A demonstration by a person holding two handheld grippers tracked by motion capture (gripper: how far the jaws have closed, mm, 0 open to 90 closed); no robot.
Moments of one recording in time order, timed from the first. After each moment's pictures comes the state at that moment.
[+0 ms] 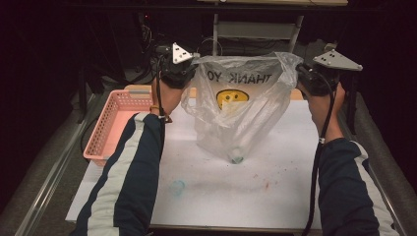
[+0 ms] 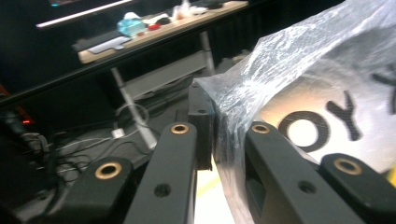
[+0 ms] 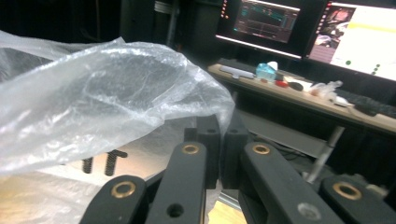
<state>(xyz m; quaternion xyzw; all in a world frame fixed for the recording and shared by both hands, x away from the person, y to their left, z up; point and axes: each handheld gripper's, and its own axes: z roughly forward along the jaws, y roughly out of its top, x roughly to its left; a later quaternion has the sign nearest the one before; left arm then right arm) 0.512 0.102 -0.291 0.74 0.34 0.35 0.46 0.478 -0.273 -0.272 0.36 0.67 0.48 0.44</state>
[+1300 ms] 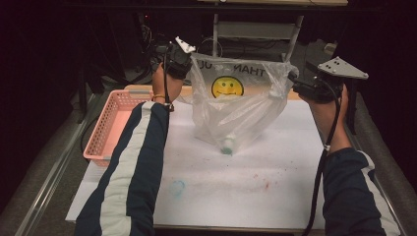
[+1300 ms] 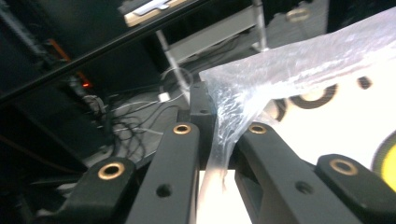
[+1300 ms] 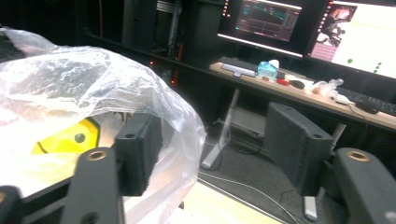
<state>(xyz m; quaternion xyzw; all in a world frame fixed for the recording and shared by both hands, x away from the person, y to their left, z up) 0.553 0.105 -0.292 0.74 0.41 0.39 0.35 0.455 -0.283 -0.277 0.35 0.67 0.50 0.42</state>
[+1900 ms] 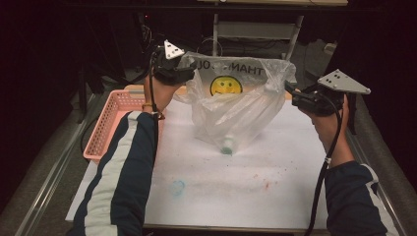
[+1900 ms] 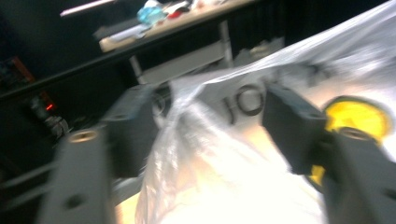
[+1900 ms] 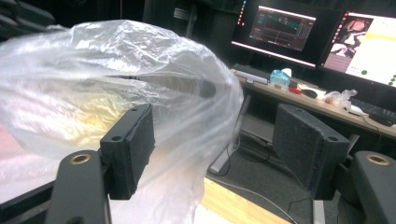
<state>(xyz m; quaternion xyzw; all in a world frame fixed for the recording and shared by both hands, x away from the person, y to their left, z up) 0.505 0.128 -0.280 0.73 0.36 0.36 0.47 0.428 -0.279 -0.290 0.33 0.68 0.51 0.42</state>
